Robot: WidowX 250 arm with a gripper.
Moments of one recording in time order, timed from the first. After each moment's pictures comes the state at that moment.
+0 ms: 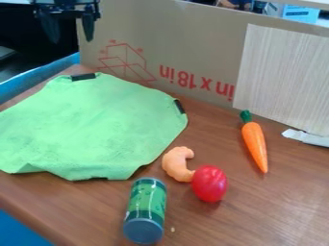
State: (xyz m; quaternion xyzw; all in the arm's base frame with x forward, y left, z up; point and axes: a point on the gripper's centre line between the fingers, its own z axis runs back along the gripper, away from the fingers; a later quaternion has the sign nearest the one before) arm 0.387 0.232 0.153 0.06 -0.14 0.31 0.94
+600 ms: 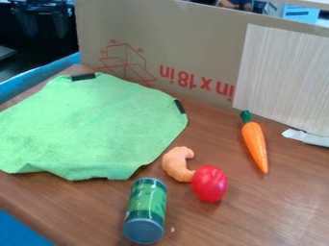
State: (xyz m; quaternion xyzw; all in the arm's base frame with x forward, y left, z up) arm 0.385 0.296 0.146 0.04 -0.14 0.22 0.97
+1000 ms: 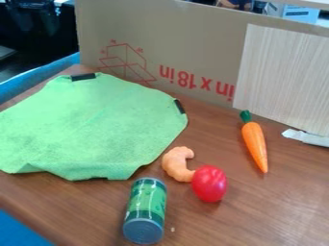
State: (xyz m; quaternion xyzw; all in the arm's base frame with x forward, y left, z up) arm 0.388 0.320 0.147 0.04 -0.17 0.13 0.98
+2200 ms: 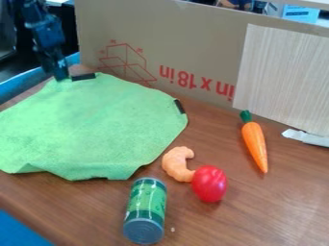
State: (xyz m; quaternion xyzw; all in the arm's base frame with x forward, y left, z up) arm 0.400 0.306 0.054 0.00 -0.11 -0.15 0.98
